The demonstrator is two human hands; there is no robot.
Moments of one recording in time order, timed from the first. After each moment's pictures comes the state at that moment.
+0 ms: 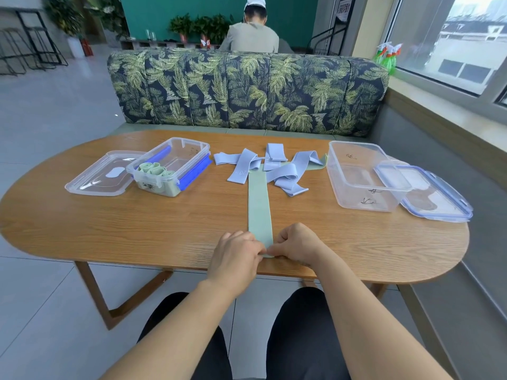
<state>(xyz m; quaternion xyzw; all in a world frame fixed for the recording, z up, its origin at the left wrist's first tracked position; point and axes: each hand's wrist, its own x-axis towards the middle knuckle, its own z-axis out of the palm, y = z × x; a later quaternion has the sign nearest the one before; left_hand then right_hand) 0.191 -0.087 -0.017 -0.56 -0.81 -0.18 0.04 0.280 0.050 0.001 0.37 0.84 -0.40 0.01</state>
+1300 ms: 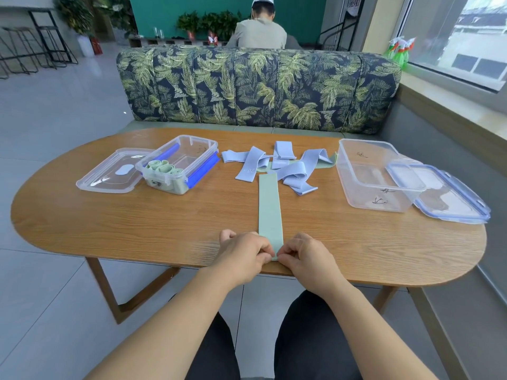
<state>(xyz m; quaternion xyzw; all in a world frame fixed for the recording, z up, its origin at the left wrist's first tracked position) 0.187 -0.089 0.000 -0.49 -0.84 -0.19 -0.13 0.307 0.022 -0.018 0.29 0.91 -0.29 -0.12</state>
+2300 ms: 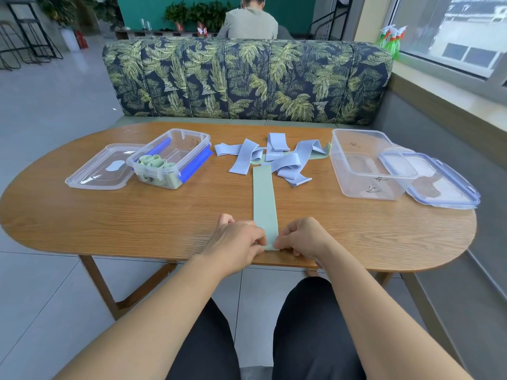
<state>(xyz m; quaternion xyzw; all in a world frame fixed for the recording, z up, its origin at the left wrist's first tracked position) 0.171 -0.092 -0.002 -0.57 -0.80 -0.17 -0.07 0.293 0.034 0.014 0.42 0.76 -0.50 -0.01</state>
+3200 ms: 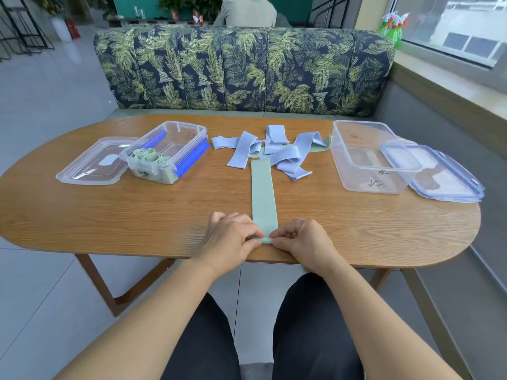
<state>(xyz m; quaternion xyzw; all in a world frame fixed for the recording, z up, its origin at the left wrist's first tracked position) 0.160 -0.094 -0.020 -0.58 -0.78 -0.22 0.00 0.301 0.032 -0.021 0.34 0.83 -0.42 -0.12</state>
